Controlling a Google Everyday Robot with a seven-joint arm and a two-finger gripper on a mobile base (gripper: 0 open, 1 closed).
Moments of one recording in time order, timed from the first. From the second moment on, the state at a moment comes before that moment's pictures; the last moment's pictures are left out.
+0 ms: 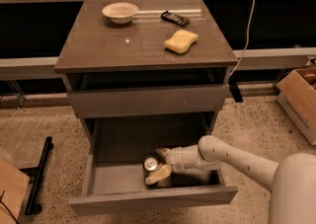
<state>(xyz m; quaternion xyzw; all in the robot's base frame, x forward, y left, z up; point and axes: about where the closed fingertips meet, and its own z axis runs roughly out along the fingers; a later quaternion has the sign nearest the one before) 0.559 0.012 0.408 -0.44 0.72 0.44 0.30</state>
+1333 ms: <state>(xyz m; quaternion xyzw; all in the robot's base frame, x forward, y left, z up) 0.542 0.022 0.456 -0.45 0.70 0.46 0.33</state>
